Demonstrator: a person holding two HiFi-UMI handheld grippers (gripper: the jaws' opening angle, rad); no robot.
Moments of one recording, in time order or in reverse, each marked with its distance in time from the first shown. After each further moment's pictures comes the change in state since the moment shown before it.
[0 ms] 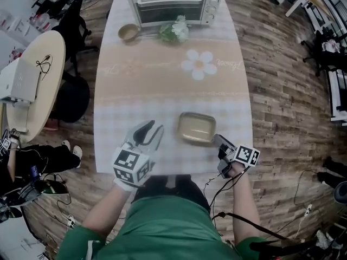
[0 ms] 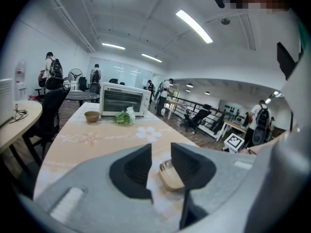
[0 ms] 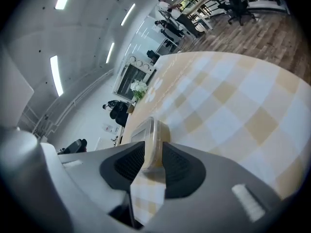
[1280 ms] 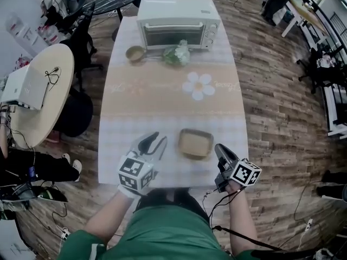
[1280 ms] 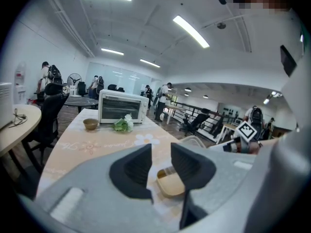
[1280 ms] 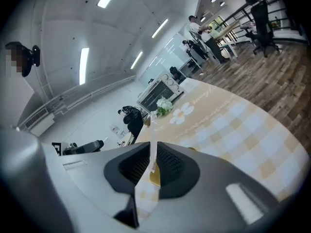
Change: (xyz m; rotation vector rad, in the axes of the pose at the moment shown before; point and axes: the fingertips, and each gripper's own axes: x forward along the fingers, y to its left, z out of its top) left arm -0.020 -0.017 0.027 0.017 -0.057 -0.009; right arm -0.040 0.115 0.027 -0.275 -0.161 0.079
